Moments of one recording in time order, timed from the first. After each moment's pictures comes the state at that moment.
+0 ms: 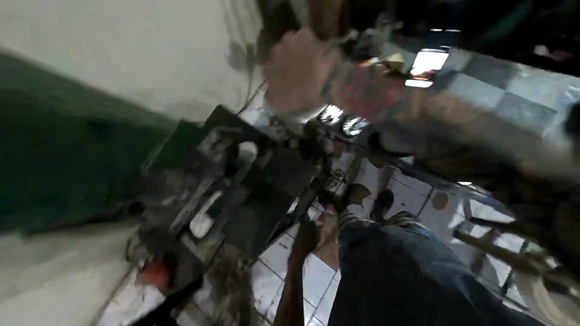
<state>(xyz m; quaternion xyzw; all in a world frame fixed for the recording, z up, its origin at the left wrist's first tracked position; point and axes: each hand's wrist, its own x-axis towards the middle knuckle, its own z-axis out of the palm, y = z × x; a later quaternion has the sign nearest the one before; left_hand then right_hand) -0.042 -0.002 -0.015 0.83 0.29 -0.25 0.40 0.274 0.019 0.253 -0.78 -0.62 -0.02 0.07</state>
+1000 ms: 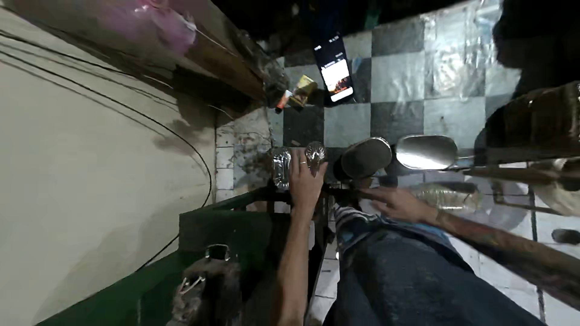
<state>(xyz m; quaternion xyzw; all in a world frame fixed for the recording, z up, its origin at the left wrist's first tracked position) 0.307 -0.002 0.036 0.97 0.10 -0.07 0.21 0.242 -0.271 0.002 -0.83 -0.16 0.35 0.40</state>
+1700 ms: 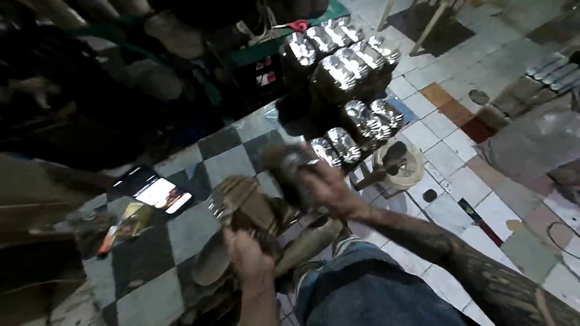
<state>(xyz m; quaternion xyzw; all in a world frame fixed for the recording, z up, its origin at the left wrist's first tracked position) 0.256 -0.305 0.127 0.63 0.12 -0.05 0.76 0.230 -0.478 0.138 -0.77 0.05 -0.20 0.60</state>
